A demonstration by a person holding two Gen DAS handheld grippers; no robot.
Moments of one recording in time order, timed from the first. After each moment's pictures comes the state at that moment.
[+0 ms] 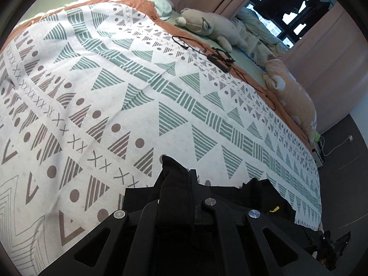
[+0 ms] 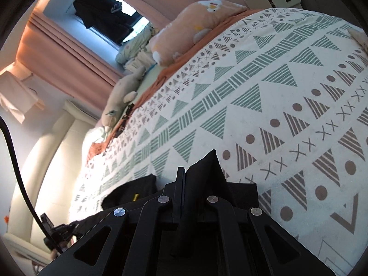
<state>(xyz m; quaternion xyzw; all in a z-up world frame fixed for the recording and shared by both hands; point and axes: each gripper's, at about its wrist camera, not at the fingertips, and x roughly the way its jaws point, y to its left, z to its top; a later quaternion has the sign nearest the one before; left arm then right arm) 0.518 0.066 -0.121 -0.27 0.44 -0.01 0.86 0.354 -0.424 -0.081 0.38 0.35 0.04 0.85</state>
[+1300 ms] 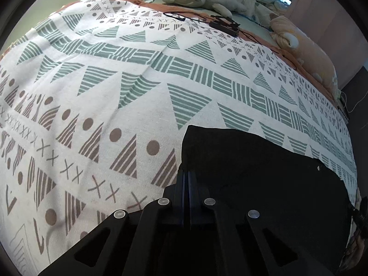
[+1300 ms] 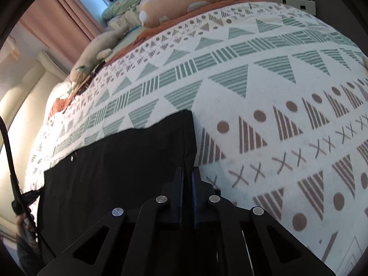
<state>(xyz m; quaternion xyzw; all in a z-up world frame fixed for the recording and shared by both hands) 0.571 0.058 -0.172 -0.13 0.50 -0.01 0.85 0.391 -0.426 -0.115 0.25 0.46 0.01 0.85</state>
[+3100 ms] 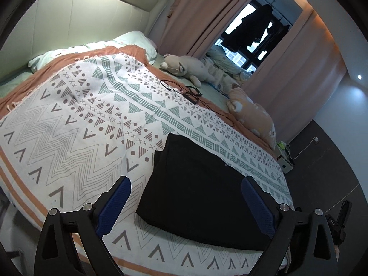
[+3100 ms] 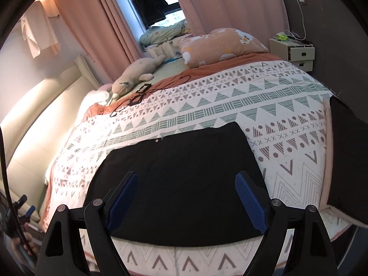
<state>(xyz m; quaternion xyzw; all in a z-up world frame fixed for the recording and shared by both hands) 0.237 0.124 0.011 -0.27 0.32 -0.06 0.90 0.175 -0.319 0.097 0.20 0.37 0.02 0.91</state>
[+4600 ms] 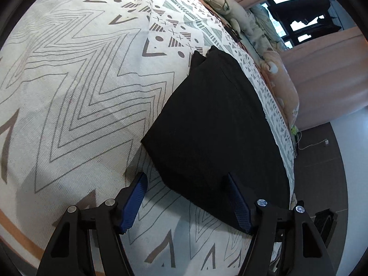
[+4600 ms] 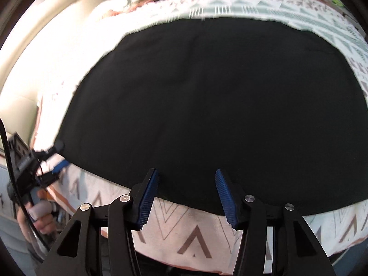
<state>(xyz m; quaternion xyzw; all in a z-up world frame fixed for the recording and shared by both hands) 0.295 0.090 -0.195 -0.39 0.47 -0.06 0.79 0.217 -0.149 -0.081 0.12 0.58 0.13 0.80</state>
